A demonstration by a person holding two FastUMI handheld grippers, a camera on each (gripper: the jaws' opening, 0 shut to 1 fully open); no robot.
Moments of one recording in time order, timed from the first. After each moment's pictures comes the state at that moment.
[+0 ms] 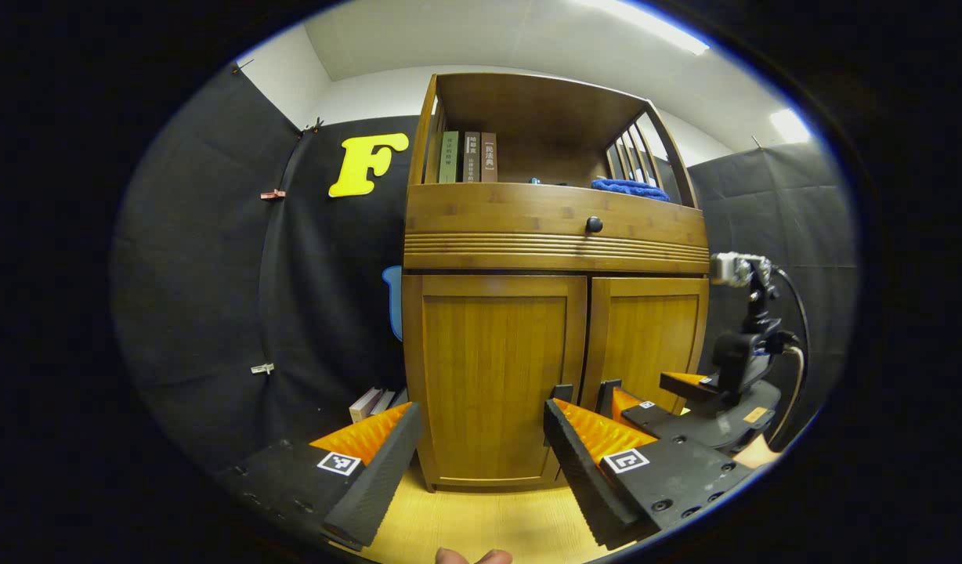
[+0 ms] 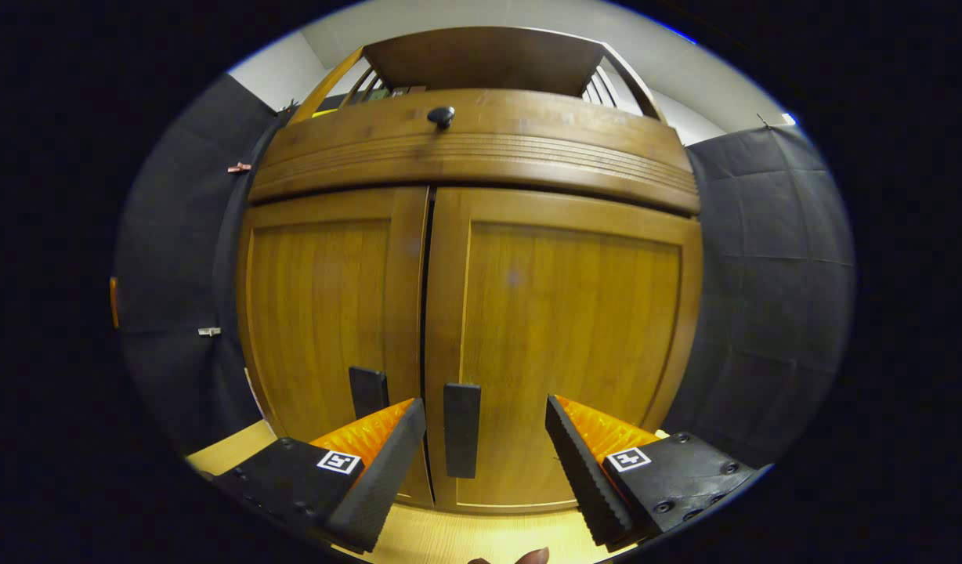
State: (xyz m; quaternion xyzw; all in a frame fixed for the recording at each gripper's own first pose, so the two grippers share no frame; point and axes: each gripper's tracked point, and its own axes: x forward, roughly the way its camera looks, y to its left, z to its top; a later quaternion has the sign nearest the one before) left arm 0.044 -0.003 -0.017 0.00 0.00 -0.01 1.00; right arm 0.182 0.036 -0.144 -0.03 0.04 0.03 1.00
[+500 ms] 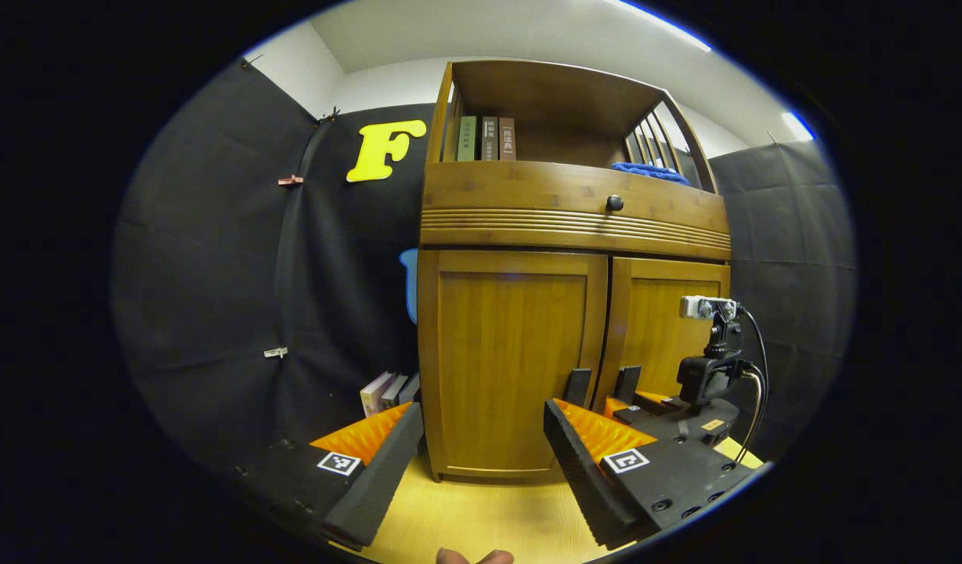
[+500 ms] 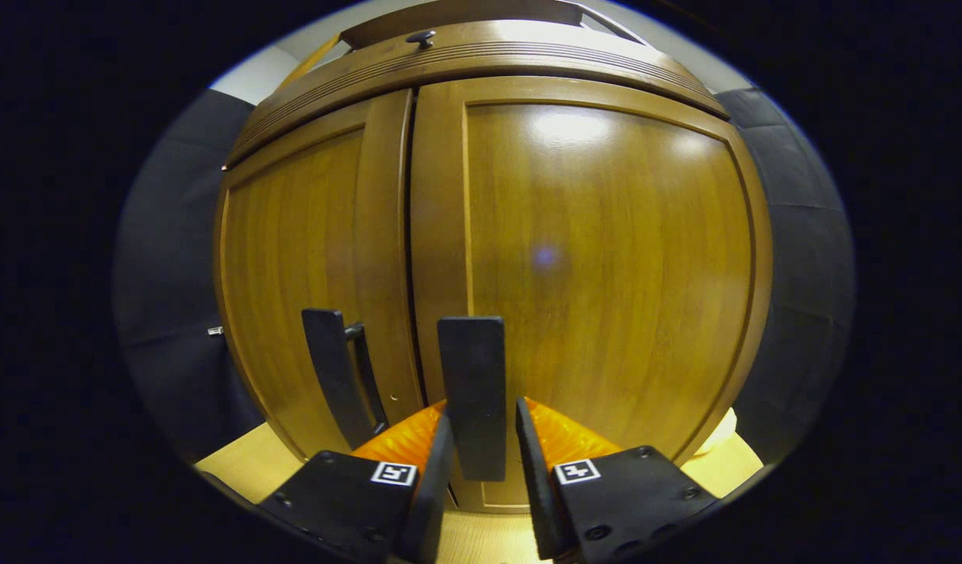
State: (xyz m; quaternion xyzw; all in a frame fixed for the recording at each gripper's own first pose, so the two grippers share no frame) left arm 0.044 0.011 -0.047 -0.01 0.02 0.03 1.00; right arm 0.220 0.048 -0.198 0.01 0.08 0.07 0.99
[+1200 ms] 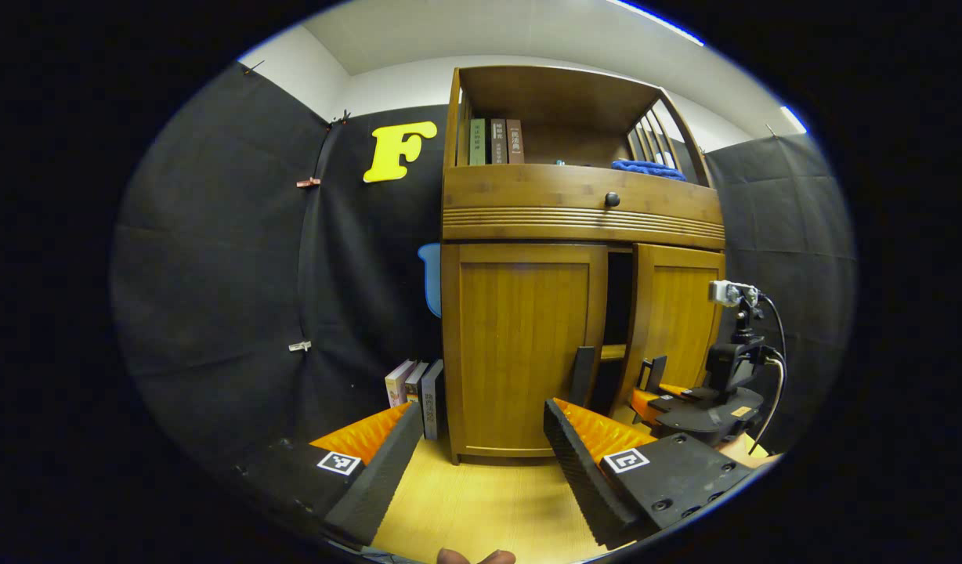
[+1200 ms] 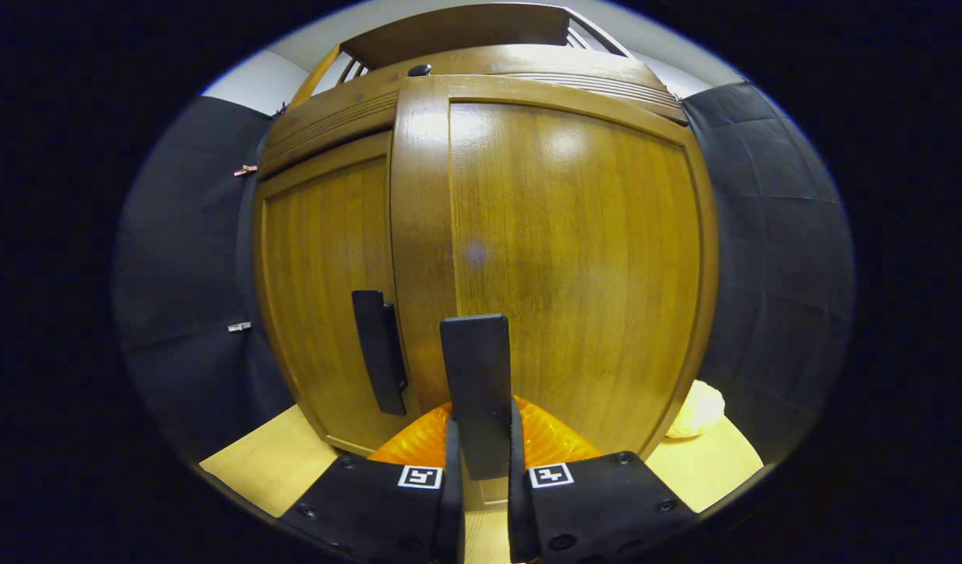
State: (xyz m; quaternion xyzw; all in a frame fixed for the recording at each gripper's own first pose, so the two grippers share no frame) left arm -0.021 0.013 -0.045 0.01 0.02 0.04 1.00; right arm 0.136 0.022 -0.196 0.03 0.09 0.09 0.99
